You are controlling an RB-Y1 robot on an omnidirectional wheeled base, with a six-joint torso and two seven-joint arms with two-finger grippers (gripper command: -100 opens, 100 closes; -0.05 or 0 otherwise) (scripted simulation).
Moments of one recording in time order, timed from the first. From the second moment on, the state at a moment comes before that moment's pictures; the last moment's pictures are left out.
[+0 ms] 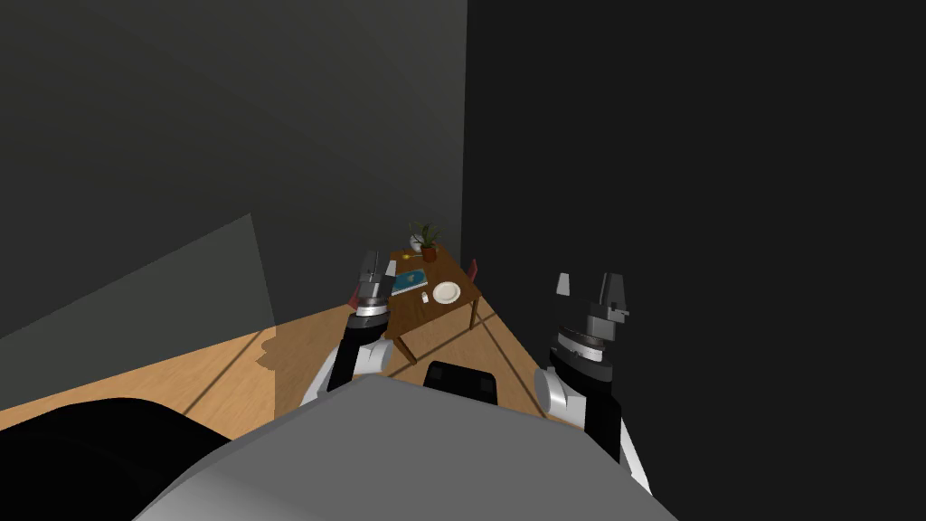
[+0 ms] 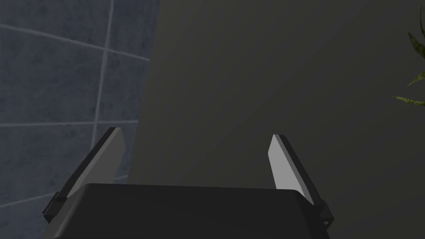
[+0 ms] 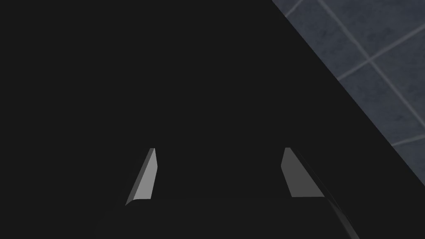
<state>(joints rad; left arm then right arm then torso) 0.54 -0.03 0.05 -2.29 -0.10 -0.52 0.03 0.51 0.01 0.07 -2.31 0.02 -0.61 -0.10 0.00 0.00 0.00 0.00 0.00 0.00</state>
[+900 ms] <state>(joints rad) 0.47 0.12 0.05 -2.15 -0.08 -0.37 0.01 0.51 0.01 0.07 -2.31 0.02 -0.61 -0.10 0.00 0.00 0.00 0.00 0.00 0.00</state>
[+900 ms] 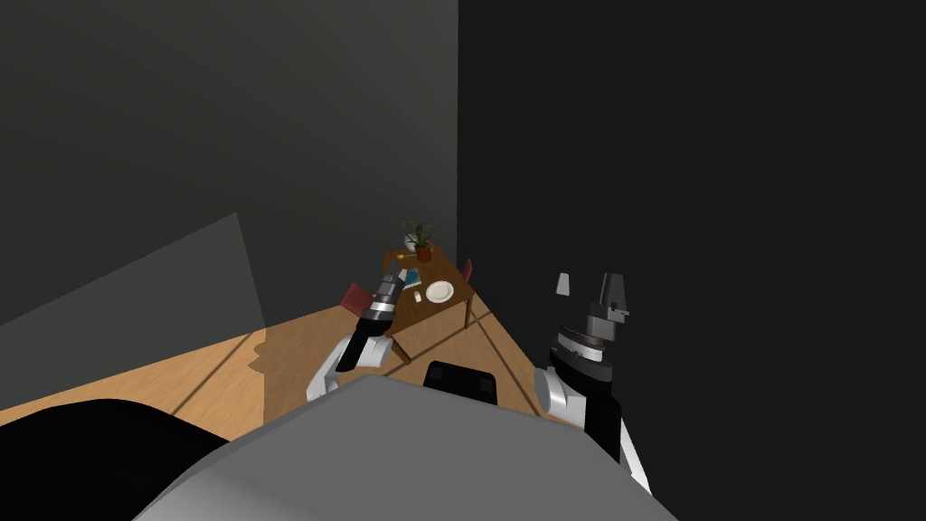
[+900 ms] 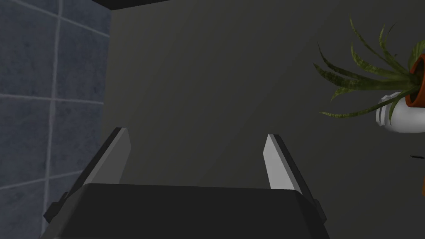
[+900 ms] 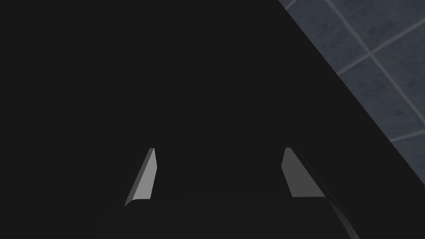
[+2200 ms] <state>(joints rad) 0.33 0.17 0.06 -1.85 -0.03 -0.04 -0.04 0.51 0.01 0.07 -2.31 0.02 -0.61 -0.10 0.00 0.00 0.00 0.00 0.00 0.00</state>
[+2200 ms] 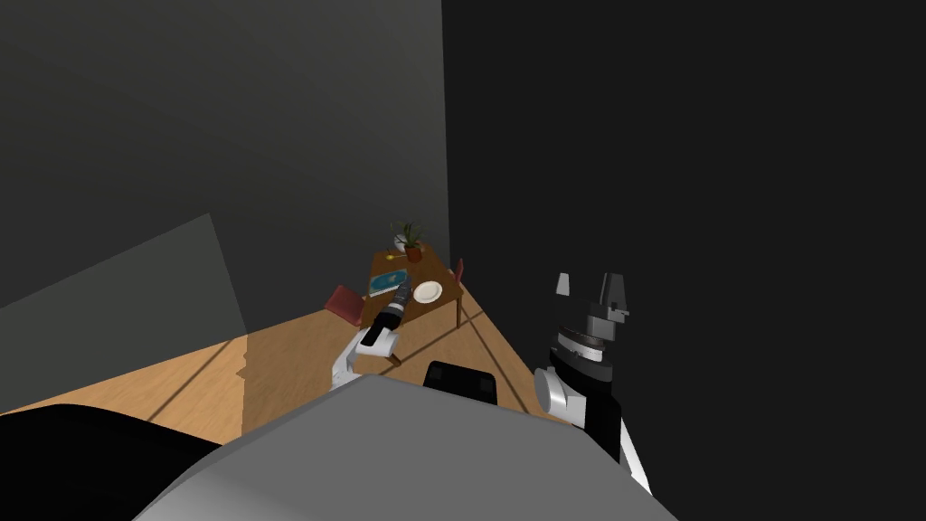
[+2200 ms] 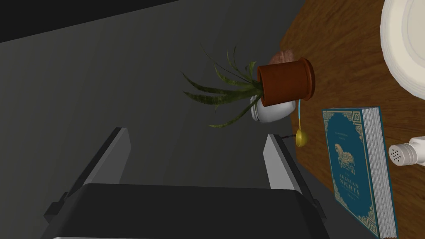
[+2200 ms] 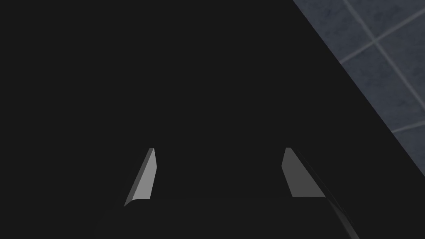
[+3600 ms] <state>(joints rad) 0.15 0.23 0.08 -1.49 0.02 0.29 -0.13 0.51 0.01 0.07 -2.31 0.02 -0.61 -0.10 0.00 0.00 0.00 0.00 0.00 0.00</state>
